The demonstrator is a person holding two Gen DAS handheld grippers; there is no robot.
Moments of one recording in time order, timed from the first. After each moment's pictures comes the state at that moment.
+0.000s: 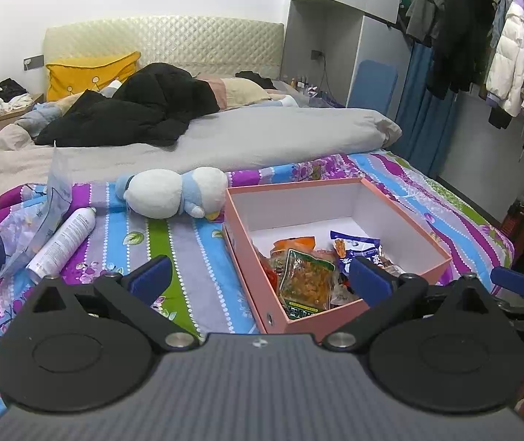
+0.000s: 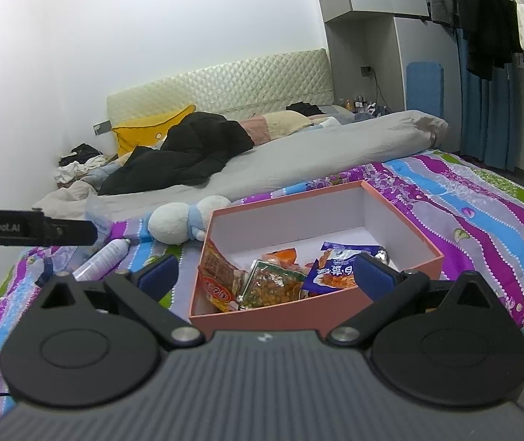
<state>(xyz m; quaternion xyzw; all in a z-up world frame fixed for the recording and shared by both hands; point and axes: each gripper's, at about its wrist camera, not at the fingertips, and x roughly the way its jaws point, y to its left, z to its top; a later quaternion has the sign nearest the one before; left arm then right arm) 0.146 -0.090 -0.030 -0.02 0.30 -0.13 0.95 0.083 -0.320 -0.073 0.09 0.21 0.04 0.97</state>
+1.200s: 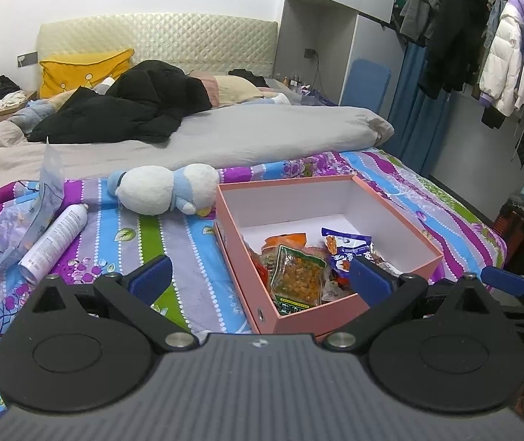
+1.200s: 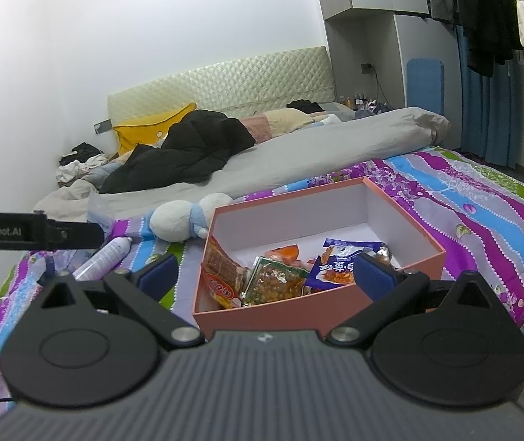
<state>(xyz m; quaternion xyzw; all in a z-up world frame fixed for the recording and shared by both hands) 0.144 -0.088 -0.033 -0.02 0.30 -0.14 0.94 0.082 -0.318 -0.072 0.09 0.22 0.04 0.97</state>
